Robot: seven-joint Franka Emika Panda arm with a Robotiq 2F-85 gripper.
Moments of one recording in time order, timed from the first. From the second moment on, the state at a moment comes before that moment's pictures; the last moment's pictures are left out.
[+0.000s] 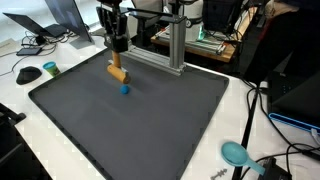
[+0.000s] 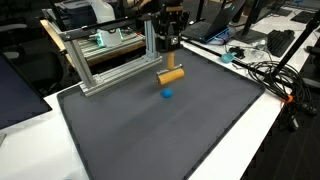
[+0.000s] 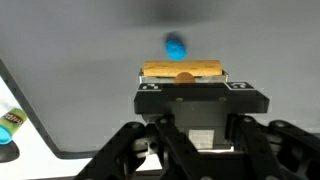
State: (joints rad) arm -0.05 0.10 0.02 -2.09 -0.14 2.38 0.24
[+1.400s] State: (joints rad) arm -0.04 0.21 0.00 -2.09 -0.13 2.43 0.24
